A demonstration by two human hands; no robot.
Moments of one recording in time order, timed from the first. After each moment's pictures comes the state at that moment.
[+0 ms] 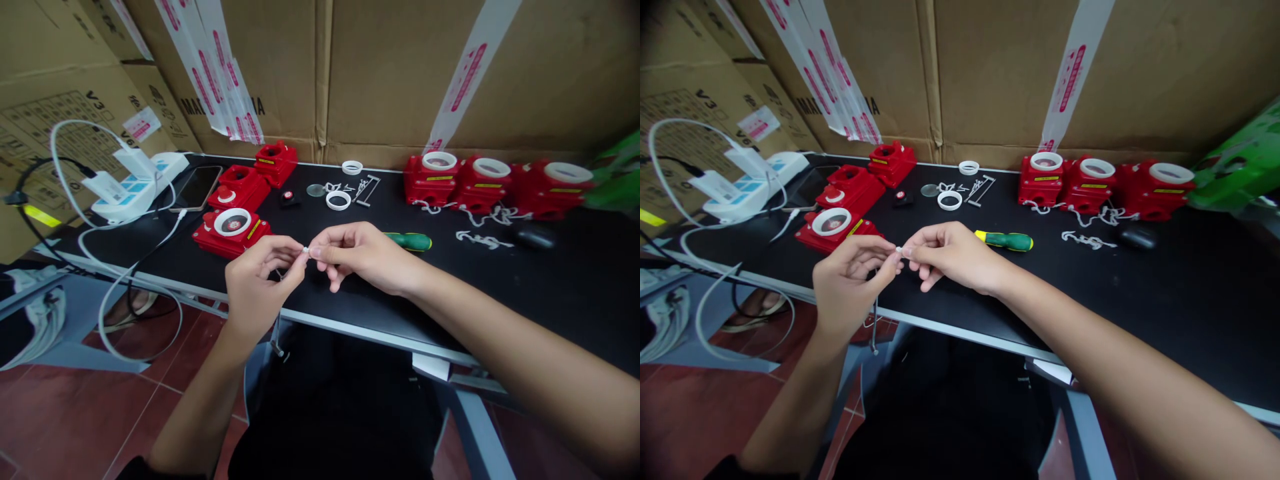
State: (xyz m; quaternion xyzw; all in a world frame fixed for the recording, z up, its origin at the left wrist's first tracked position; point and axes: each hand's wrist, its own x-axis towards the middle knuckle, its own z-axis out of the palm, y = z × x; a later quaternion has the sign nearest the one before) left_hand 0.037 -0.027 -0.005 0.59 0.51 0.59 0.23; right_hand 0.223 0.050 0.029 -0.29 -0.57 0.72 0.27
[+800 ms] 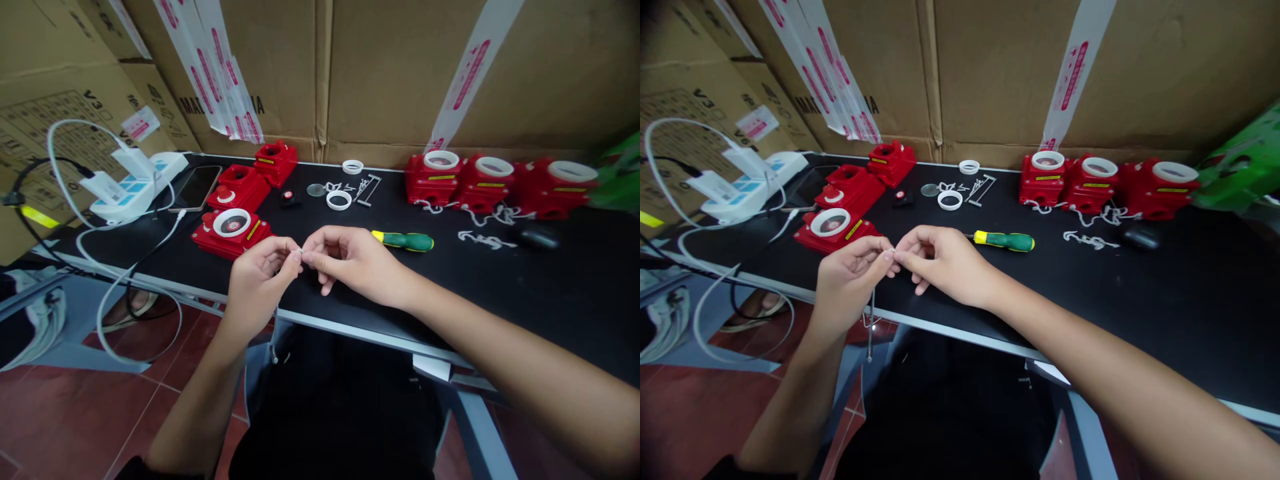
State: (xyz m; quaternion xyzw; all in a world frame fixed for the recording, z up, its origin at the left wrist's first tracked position) left_hand 0.031 -0.019 0.002 0.54 0.50 0.57 0.37; right_hand 0.215 0.041 0.021 -0.28 -0.63 0.66 0.30
